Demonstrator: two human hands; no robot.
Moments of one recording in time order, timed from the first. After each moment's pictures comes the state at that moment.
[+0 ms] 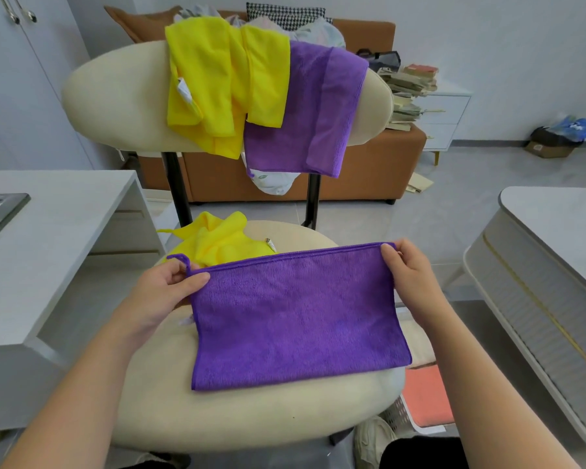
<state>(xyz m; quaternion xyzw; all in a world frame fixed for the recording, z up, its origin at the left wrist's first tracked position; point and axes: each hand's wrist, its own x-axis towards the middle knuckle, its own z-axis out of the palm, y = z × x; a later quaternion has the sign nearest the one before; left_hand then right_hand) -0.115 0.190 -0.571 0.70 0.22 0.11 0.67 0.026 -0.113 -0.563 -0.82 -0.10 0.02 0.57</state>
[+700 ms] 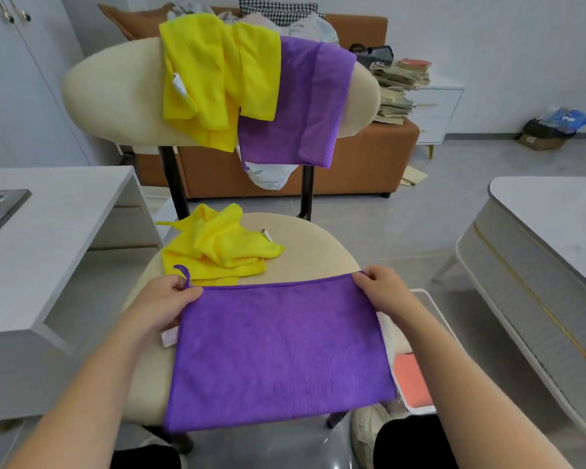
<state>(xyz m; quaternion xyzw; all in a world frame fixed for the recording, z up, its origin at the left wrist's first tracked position) -0.127 0.186 -0.585 0.79 0.35 0.01 0.51 0.011 -0.112 -0.591 -0.89 -0.05 0.16 0.41</state>
